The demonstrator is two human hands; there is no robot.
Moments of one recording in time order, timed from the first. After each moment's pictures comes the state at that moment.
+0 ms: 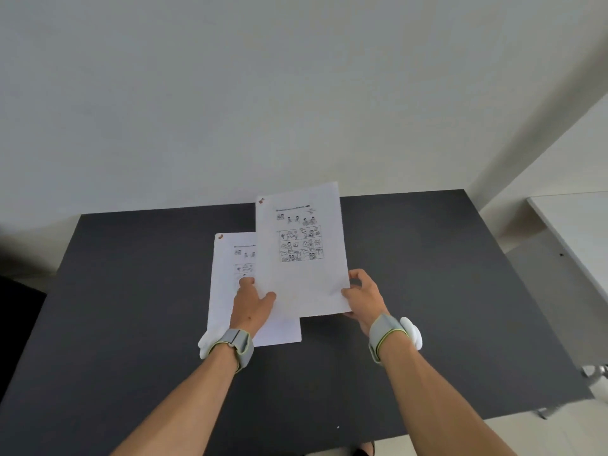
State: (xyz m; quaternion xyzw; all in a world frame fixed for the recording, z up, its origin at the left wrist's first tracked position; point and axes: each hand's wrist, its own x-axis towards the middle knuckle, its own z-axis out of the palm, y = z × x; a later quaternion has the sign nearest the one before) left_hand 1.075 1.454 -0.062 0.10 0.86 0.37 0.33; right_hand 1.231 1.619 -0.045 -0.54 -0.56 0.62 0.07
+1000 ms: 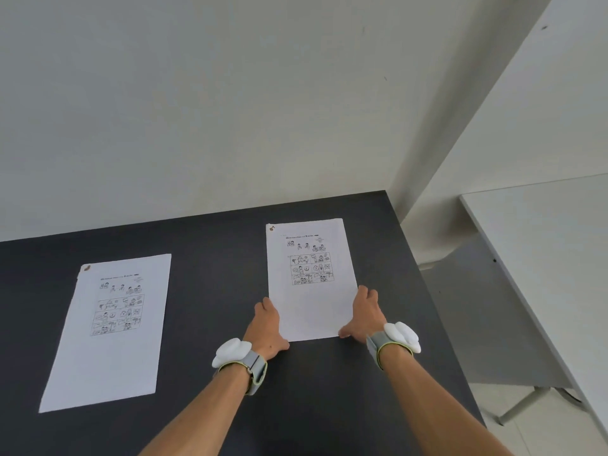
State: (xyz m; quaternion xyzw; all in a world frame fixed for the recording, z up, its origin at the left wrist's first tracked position) left_hand 1.262 1.719 -0.078 0.29 0.88 0.06 0.37; right_hand 1.400 1.875 -0.081 -0.49 -0.79 0.32 -0.19
